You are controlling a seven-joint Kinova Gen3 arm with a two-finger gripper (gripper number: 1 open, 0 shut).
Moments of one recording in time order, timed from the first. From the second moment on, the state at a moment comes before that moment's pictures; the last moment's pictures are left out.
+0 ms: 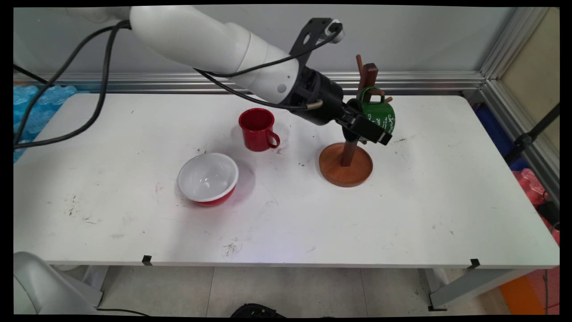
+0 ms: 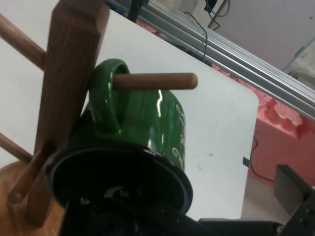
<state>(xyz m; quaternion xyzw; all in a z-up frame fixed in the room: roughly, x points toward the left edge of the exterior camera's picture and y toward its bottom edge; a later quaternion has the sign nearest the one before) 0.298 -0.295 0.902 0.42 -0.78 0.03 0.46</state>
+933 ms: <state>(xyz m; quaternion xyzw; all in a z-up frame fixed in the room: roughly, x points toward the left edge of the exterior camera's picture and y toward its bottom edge) 0.289 -0.304 0.888 0.44 -0.77 0.03 0.46</state>
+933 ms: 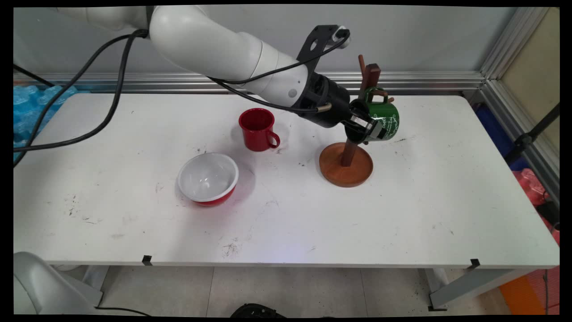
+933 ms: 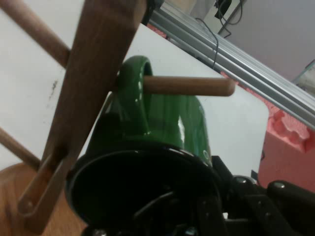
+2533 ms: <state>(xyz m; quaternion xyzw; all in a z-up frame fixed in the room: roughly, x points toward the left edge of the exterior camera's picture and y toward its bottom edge) 0.290 -0.278 0.925 0.40 -0.77 0.01 0.49</state>
